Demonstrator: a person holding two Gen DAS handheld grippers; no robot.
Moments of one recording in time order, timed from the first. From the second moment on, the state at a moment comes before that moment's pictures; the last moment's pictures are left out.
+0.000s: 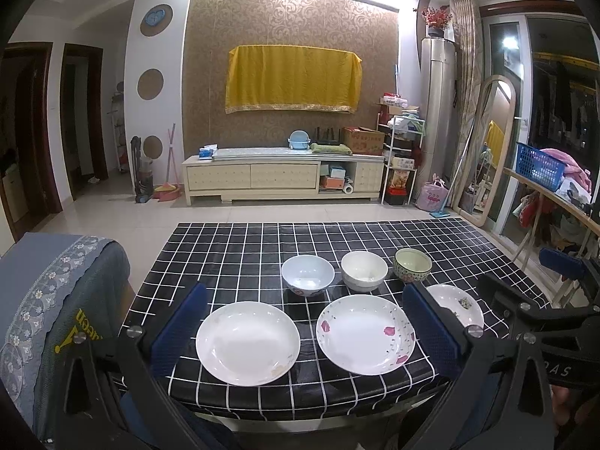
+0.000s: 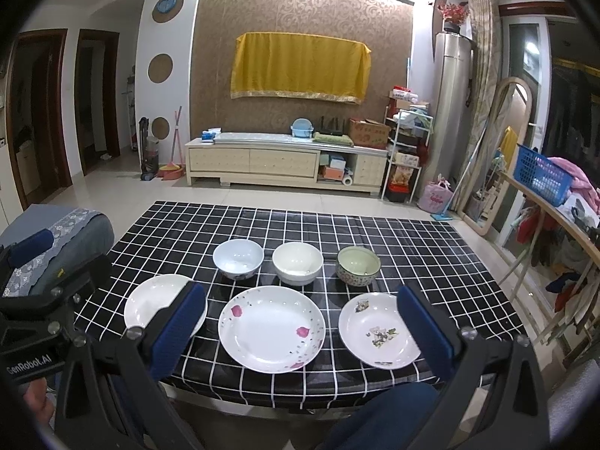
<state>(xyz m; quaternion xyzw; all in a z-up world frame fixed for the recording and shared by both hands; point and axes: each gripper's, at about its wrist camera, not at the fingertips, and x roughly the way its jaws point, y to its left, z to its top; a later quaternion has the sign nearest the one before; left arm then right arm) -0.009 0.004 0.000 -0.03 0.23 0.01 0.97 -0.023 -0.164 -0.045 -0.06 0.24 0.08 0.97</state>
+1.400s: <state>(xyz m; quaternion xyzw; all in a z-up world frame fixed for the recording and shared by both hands) 0.039 0.029 0.000 -0.03 0.28 0.00 0.96 0.026 -0.137 -0.045 -0.07 0.27 0.11 0.95</state>
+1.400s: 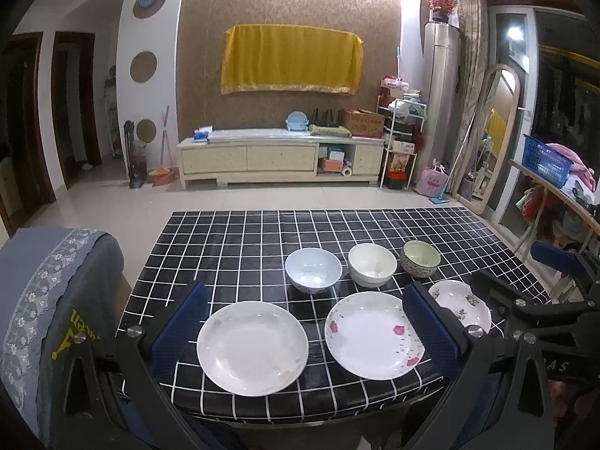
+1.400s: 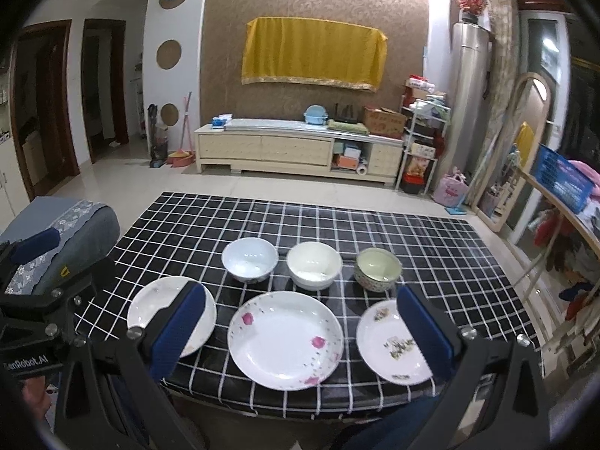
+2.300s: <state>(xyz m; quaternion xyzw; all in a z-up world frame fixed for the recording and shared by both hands) 0.139 0.161 -0.154 -0.12 0.51 0.11 0.84 0.167 -0.003 -0.179 -0.12 0.46 0.26 0.84</state>
